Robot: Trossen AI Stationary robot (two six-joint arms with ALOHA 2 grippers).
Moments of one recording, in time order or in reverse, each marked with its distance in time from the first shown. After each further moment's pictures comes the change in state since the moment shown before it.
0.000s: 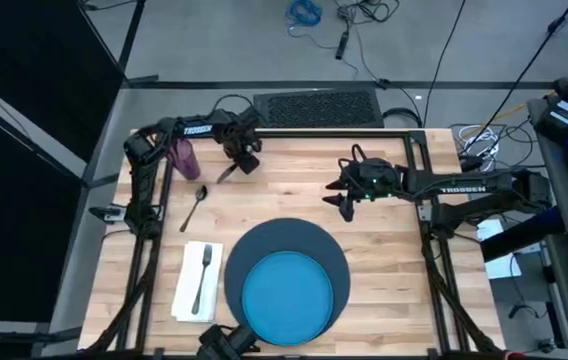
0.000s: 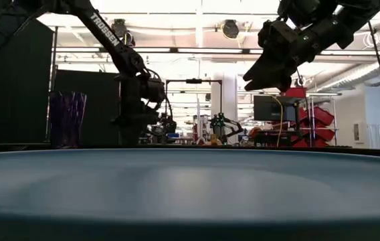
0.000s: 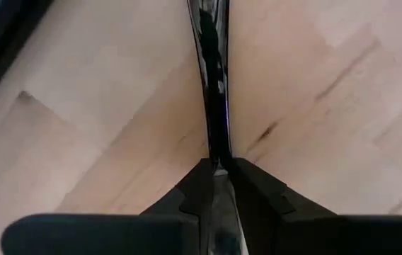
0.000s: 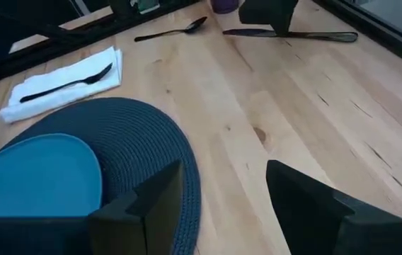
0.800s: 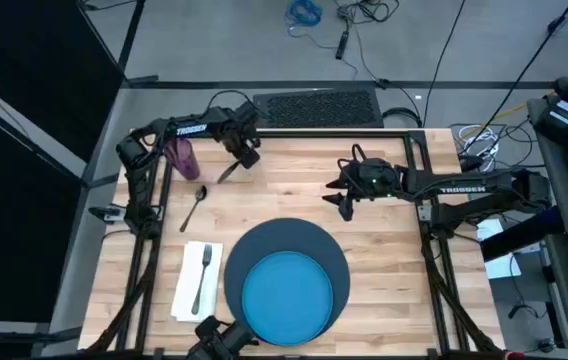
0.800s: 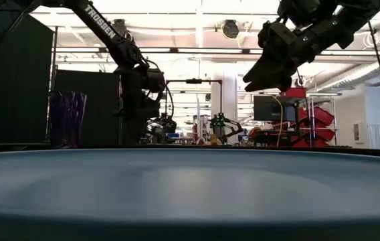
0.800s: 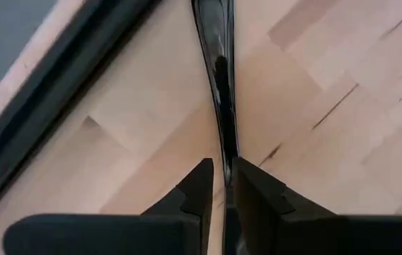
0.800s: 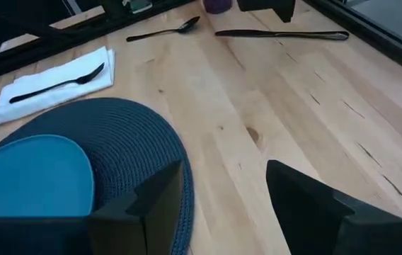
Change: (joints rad) left arm 0.020 -0.081 -0.004 0.046 -0.079 0.000; right arm 0.000 0.000 0.000 0.000 0.023 0.000
